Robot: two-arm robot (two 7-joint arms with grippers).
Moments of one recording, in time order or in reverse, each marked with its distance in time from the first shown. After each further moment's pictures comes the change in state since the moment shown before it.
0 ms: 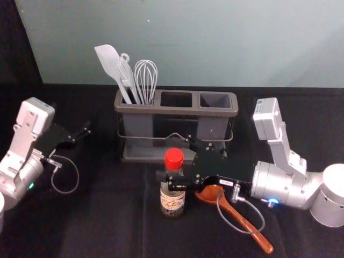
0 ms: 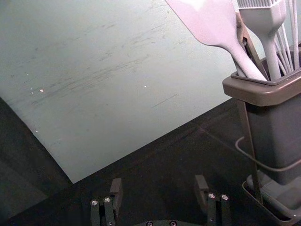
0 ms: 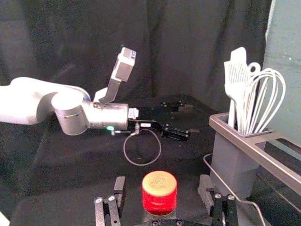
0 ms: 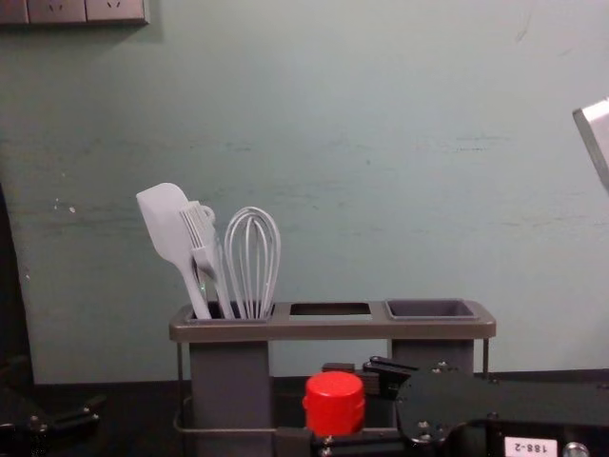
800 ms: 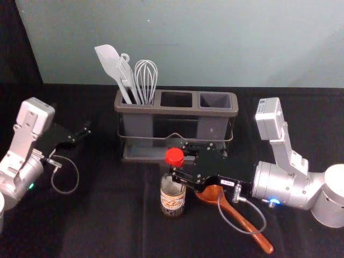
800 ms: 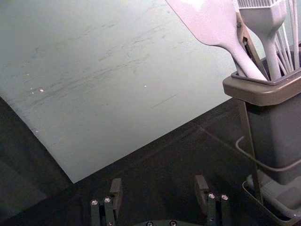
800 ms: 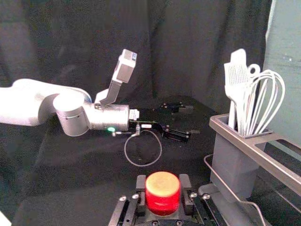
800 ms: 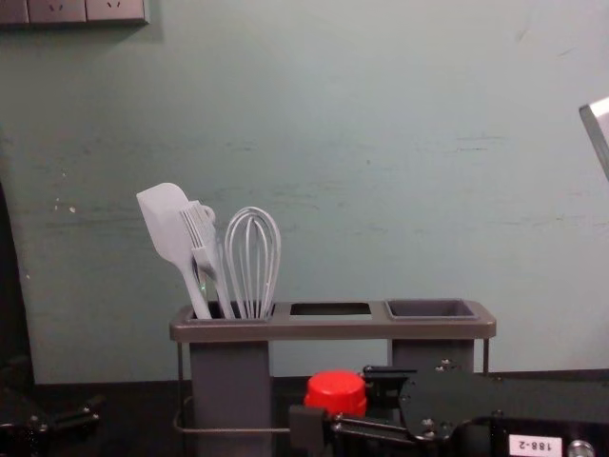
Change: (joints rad) left arm 0.000 0.000 0.000 0.000 0.000 0.000 0.000; right arm -0.004 0.005 0.004 -0.007 0.006 0.000 0.002
